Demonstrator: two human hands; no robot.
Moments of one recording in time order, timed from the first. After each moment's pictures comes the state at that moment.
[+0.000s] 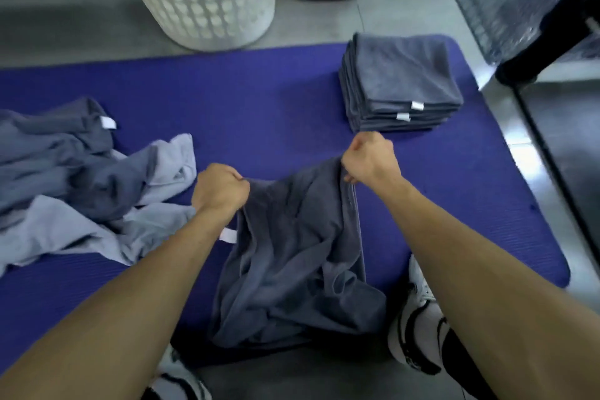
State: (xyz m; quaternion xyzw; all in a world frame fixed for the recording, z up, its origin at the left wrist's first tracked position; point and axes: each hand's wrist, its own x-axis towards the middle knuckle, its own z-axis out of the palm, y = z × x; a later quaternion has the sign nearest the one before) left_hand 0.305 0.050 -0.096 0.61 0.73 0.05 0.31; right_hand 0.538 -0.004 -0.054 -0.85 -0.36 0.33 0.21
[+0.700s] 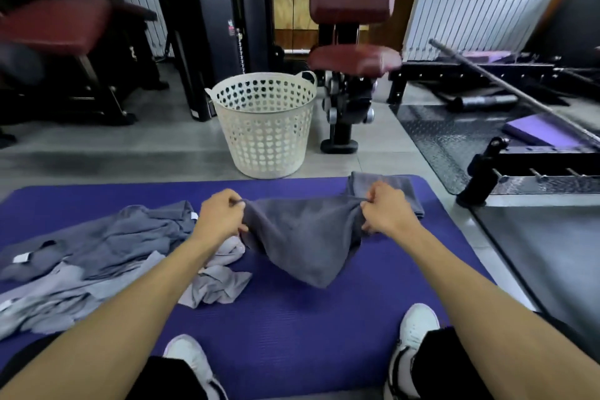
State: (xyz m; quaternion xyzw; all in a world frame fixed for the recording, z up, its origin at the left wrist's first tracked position) left_hand 0.215 -0.040 0.127 0.64 0.62 0.32 0.32; right_hand 0.494 -0.133 0.160 -0.78 -0.50 0.20 0.32
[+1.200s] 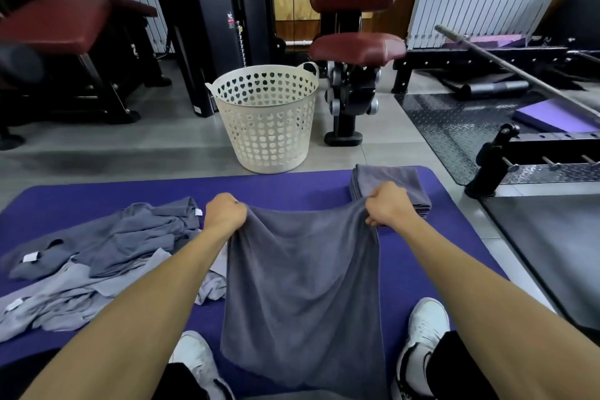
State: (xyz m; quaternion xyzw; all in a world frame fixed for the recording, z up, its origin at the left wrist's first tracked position) left_hand 0.229 -0.015 0.110 0.61 0.71 0.19 0.29; right_hand 0.509 -0.109 0.140 -0.81 -0.46 0.27 0.25
